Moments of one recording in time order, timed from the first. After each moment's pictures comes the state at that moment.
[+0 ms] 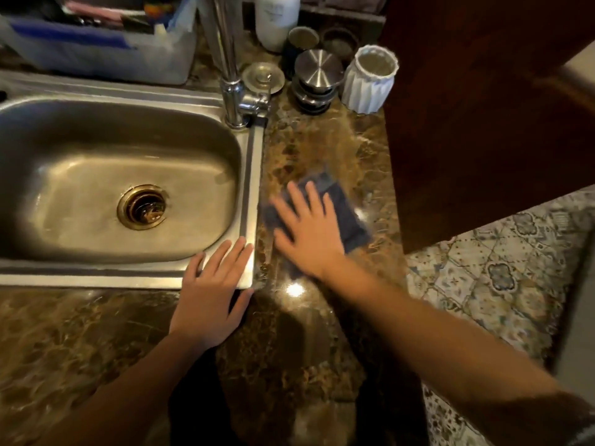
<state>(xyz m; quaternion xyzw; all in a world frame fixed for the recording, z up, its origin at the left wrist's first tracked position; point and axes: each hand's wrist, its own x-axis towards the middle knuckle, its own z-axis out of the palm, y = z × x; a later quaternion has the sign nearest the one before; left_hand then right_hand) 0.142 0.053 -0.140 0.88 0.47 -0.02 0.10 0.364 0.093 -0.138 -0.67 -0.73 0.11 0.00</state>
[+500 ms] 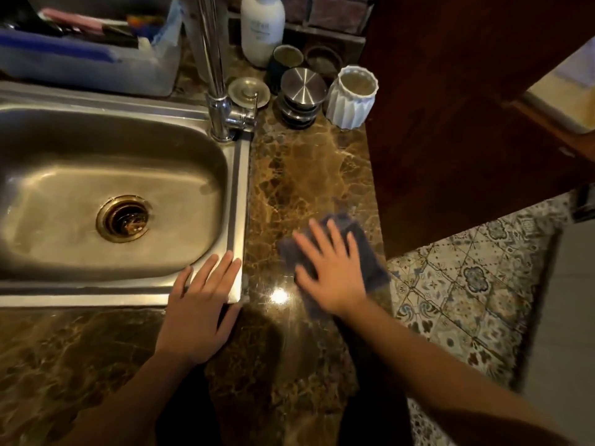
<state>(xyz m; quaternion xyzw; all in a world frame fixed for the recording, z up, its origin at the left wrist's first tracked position) 0.142 0.055 -0.136 0.87 0.47 -0.03 0.13 0.405 0.035 -0.139 -0.71 -0.69 0.12 0.00</state>
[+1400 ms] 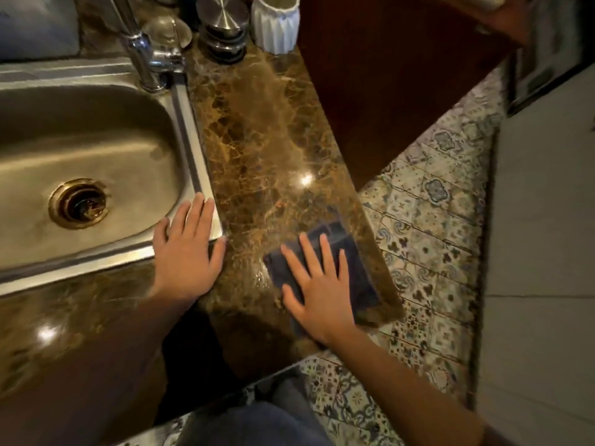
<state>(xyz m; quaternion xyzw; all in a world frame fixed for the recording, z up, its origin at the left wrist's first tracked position) 0.139 0.055 -0.144 0.89 0.45 -0.01 0.11 0.302 -0.127 -0.134 -0.82 -0.56 0.12 0.01</state>
